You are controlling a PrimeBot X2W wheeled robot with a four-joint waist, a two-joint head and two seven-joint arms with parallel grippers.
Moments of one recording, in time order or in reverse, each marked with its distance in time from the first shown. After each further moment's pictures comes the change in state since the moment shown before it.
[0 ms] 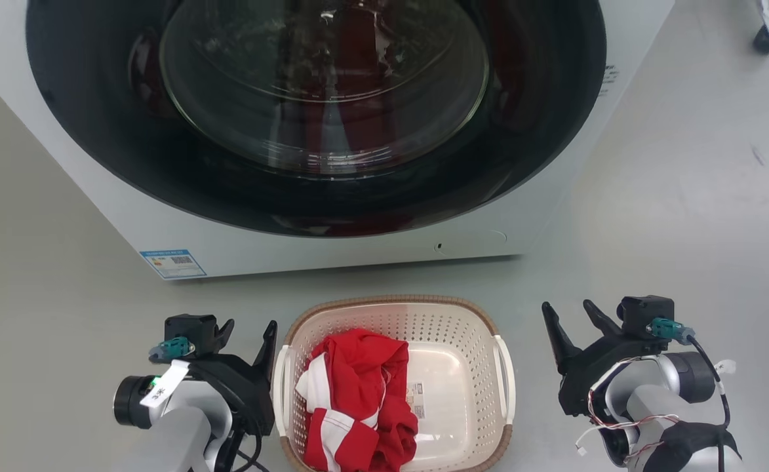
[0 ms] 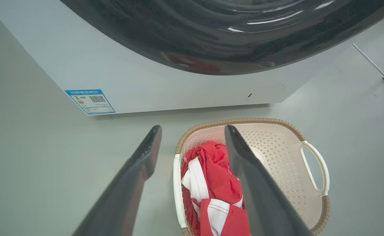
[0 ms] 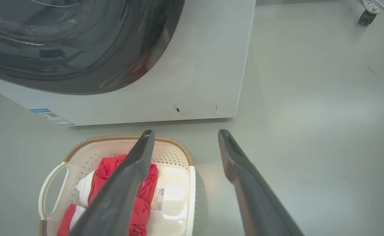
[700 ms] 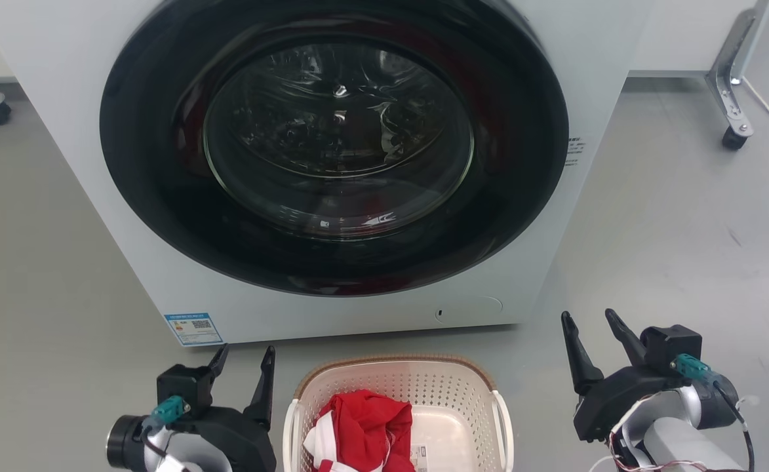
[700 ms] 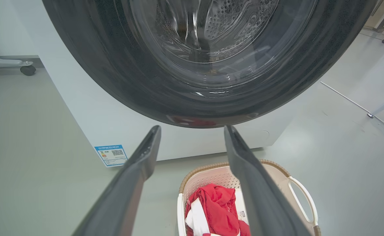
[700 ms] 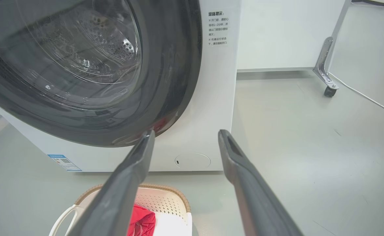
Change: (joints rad) left arm 0.273 0.112 0.112 -0.466 0.138 0.166 0.000; right arm 0.218 -0.088 -0.114 -0.381 -0.098 -0.131 0.000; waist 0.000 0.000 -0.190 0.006
